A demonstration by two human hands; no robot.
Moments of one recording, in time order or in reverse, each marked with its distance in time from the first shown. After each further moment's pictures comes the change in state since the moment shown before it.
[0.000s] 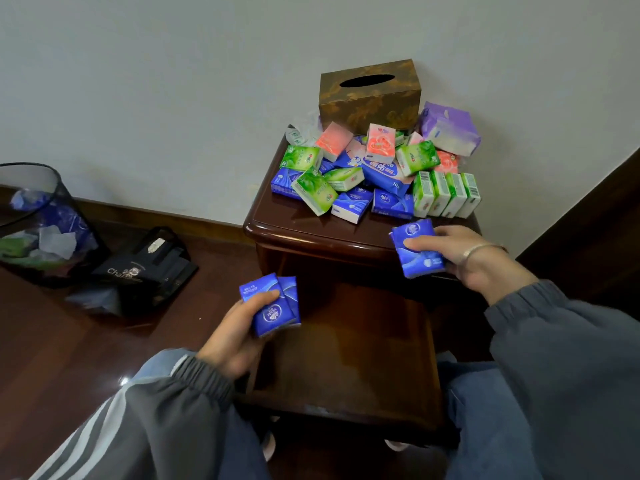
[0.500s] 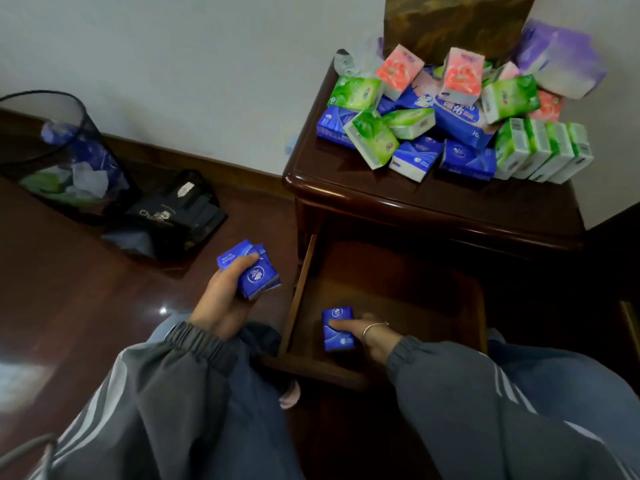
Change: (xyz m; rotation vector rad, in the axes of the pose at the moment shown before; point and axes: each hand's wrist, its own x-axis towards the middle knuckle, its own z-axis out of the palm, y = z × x) left_hand 0.034 0.012 -0.080 -0.110 0.245 0.105; right_hand 0.027 0.199 0.185 0.041 -0.256 0.521
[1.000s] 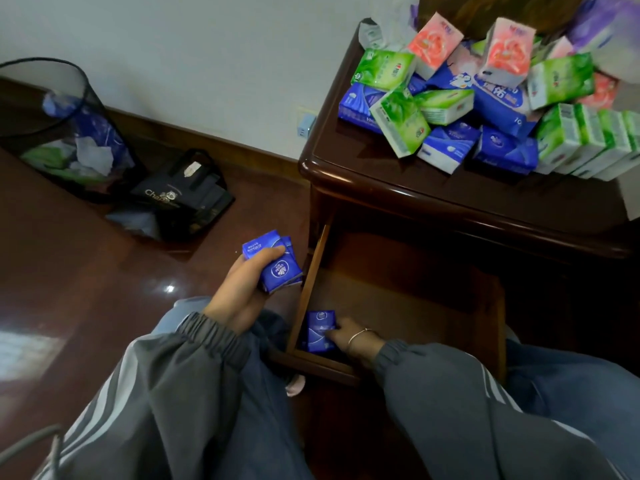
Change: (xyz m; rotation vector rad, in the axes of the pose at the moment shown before) left_hand 0.020 -0.010 -0.006 0.094 -0.019 -0.033; right_hand 0.043 0.027 0.040 -0.682 -0.086 -0.142
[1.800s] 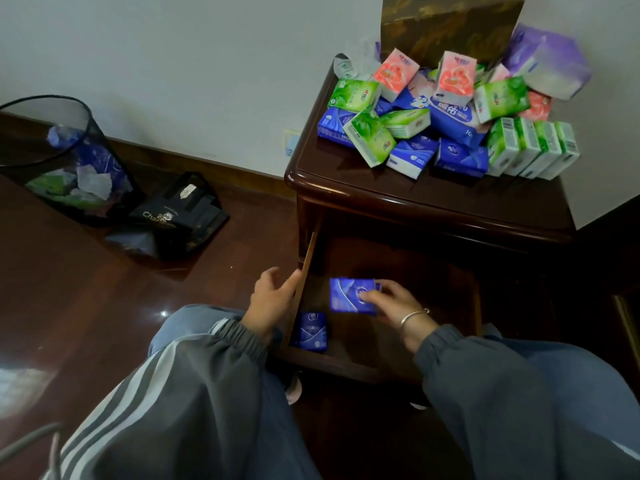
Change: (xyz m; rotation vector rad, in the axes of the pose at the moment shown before) left_hand -0.018 -0.037 0.021 0.797 0.166 0.054; right_hand -0.090 -0.015 -0.082 0.702 0.347 -0.106
